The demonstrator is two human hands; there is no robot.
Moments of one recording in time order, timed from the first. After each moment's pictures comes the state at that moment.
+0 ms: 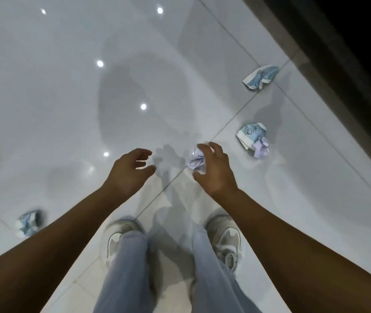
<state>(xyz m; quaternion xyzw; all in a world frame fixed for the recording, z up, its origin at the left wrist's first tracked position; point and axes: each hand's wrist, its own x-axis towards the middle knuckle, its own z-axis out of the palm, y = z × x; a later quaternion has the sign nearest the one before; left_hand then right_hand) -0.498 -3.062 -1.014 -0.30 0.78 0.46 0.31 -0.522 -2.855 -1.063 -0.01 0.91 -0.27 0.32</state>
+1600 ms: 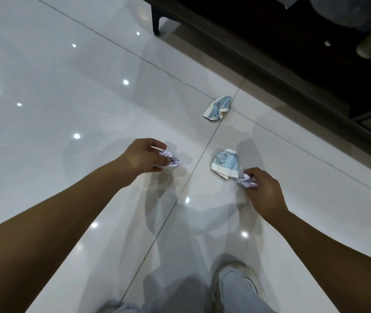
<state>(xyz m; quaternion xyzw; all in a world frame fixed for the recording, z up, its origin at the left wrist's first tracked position) -0.640 -3.007 -1.062 -0.21 0.71 0.57 0.36 -0.540 -2.721 -1.103 0.16 0.92 -0.34 0.12</state>
